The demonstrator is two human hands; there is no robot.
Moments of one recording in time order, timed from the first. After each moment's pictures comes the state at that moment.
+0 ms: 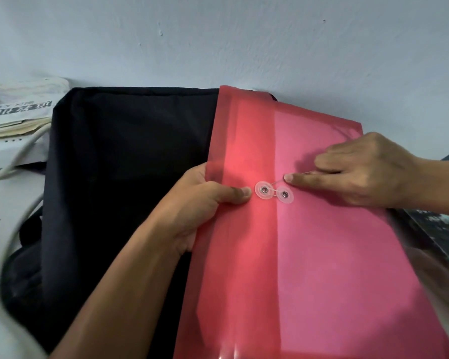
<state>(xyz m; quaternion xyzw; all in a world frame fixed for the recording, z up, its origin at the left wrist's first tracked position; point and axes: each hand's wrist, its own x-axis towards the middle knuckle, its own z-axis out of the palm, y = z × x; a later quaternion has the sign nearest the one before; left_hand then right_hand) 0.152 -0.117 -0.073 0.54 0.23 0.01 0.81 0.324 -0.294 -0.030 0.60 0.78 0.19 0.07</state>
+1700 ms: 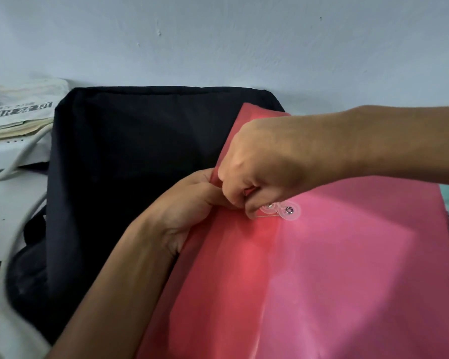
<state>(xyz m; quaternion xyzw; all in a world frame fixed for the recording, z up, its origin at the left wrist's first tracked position) 0.152 -0.105 -0.082 0.59 0.15 -0.04 0.79 0.245 -0.189 0.006 0.55 0.82 -0.11 0.15</state>
